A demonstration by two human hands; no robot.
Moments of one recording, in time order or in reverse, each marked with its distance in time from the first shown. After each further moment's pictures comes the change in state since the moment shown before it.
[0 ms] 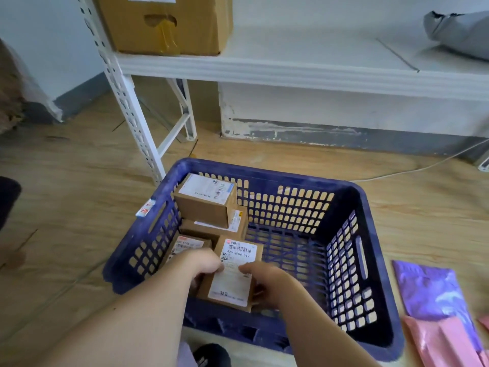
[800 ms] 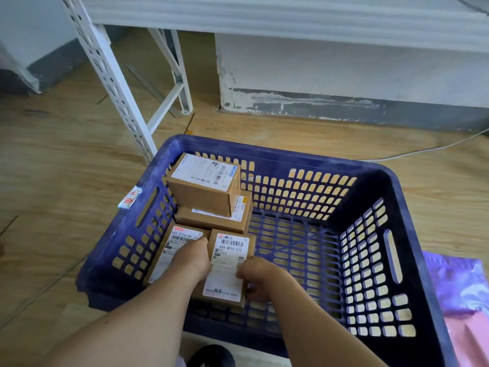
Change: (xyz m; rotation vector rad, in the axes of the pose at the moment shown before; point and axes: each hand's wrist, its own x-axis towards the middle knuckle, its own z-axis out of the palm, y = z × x) left_hand 0.078 -0.026 0.009 0.414 0.344 0.128; right_hand 0.065 -0.011 0.021 -0.236 -0.051 0.035
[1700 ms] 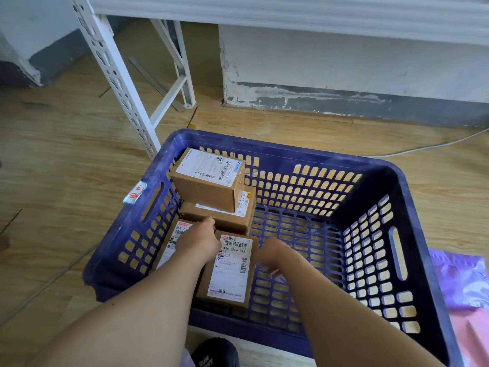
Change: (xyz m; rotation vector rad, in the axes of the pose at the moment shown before) left_hand 0.002 0.009 -0.018 -0.143 0.080 0.000; right_hand -0.037 -0.022 -0.026 -0.589 0.200 -0.122
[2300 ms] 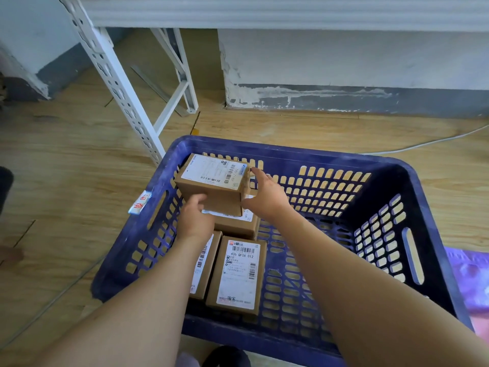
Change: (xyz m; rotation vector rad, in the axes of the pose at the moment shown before) left_hand 0.016 0.002 -0.029 -0.682 0.304 -0.031; right_hand 0.020 -0.055 -0.051 0.100 0.500 -0.459
